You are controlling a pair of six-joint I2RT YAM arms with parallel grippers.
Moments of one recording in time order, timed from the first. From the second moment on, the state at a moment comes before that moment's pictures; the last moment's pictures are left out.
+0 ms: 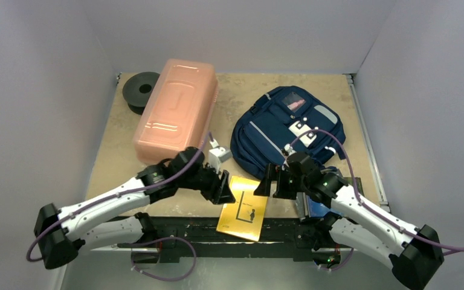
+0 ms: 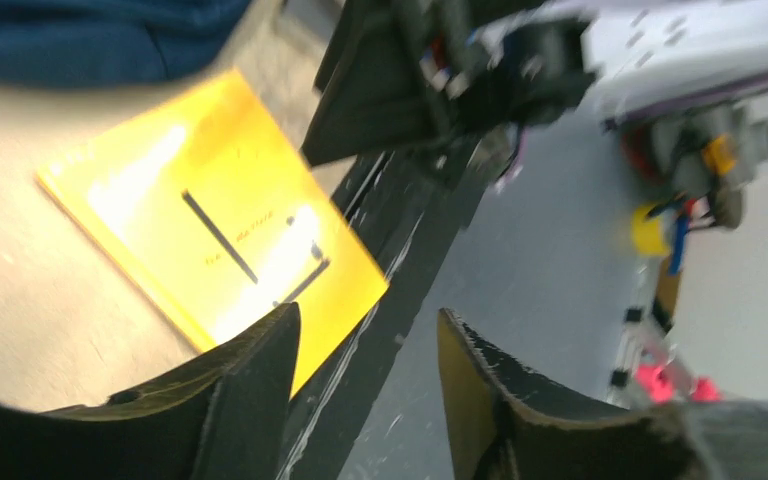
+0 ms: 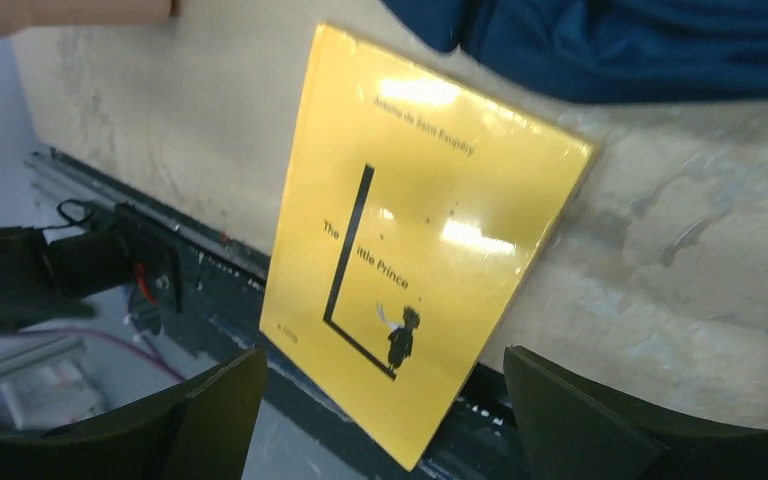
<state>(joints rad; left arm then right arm) -0.91 0.97 0.78 -0.40 0.42 -0.51 0.69 0.88 0.57 -0.54 -0.21 0.81</state>
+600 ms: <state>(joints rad) -1.06 1.33 0.64 -0.33 0.11 -0.62 0.69 0.96 0.31 -0.32 -0.49 0.91</state>
